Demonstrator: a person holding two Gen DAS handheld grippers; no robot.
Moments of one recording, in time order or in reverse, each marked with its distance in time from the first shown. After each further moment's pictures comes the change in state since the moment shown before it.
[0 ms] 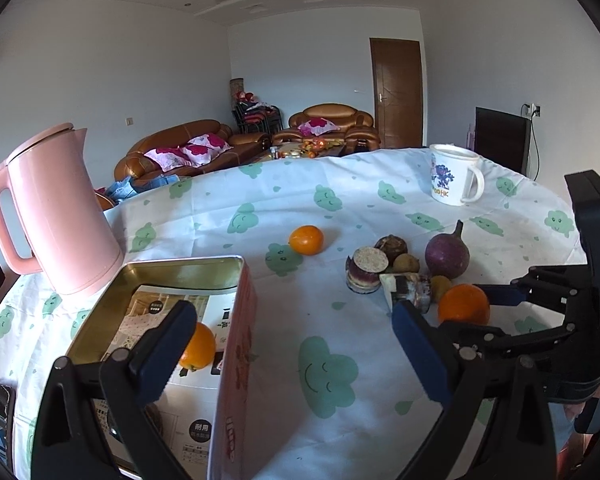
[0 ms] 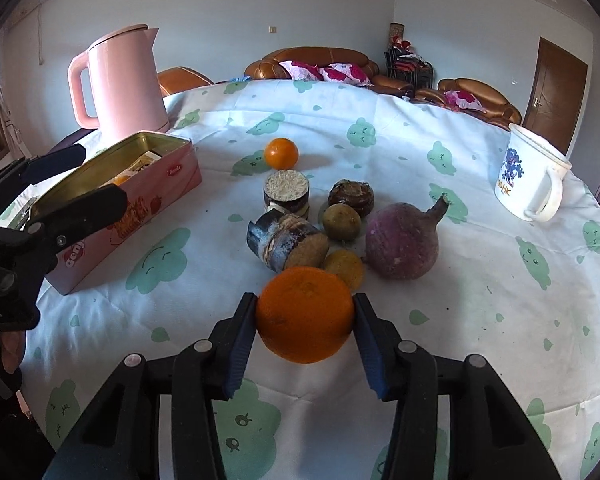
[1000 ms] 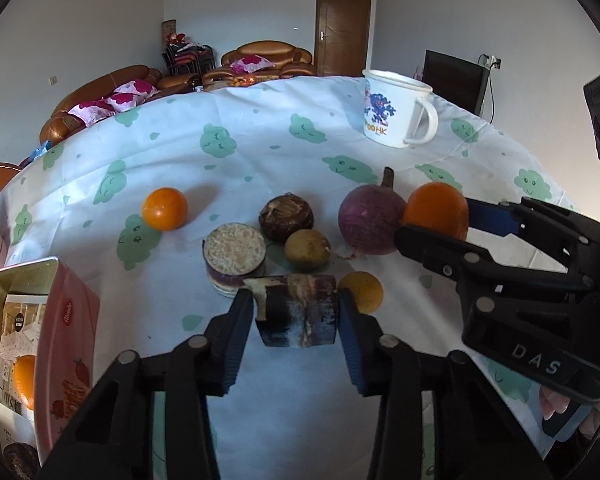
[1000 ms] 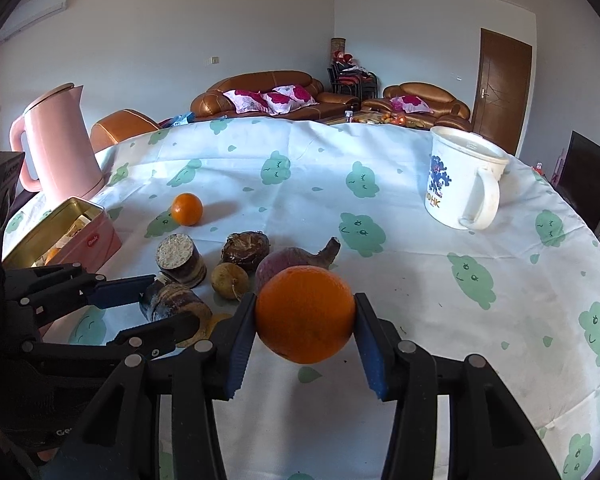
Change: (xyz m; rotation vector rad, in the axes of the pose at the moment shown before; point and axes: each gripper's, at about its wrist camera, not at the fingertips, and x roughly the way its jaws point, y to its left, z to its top) left arm 0.090 -0.074 0.015 0.049 0.256 -0.243; right arm 0.005 -0.058 0.022 0.134 -0.082 -0.129
